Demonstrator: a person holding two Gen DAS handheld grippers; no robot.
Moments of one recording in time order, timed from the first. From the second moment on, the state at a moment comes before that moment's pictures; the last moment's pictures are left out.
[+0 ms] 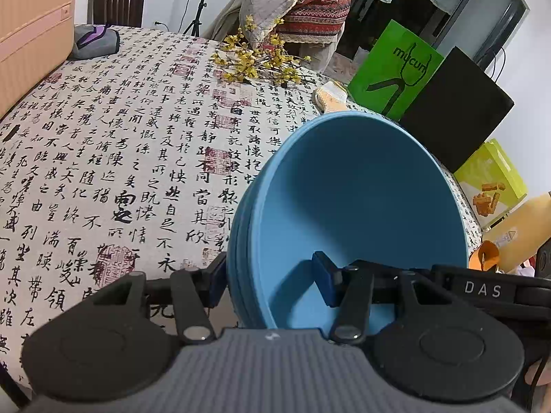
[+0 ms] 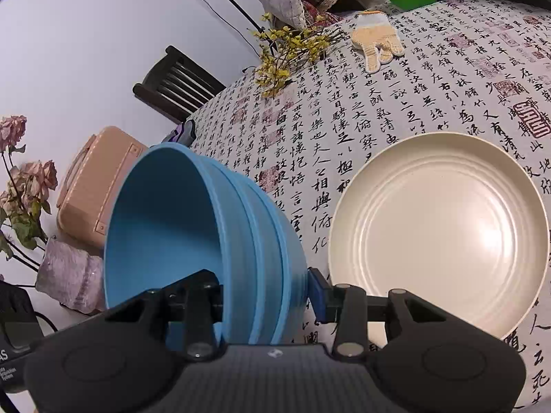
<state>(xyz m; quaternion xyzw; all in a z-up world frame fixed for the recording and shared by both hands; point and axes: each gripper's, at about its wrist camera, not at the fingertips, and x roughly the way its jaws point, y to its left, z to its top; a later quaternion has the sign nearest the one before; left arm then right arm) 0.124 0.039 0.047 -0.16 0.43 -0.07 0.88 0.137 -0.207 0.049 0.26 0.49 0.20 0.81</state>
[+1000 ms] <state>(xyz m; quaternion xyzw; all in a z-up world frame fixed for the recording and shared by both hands) 0.144 -0.014 0.048 -0.14 0.44 -0.10 0.88 0.139 -0.257 0.045 0.28 0.48 0.17 0.81</state>
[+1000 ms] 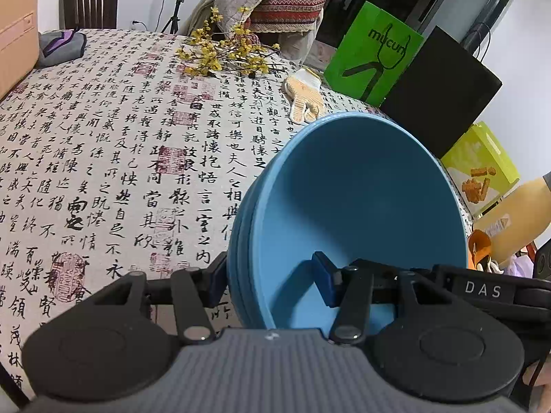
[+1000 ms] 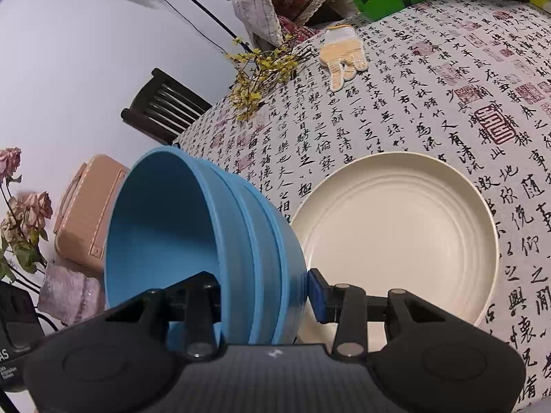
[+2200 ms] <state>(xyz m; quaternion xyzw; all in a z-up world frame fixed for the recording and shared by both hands) 0.173 -0.069 0.029 -0.14 0.48 -0.14 0.86 0.145 -0.321 0.024 0.31 0.48 0.13 0.81</state>
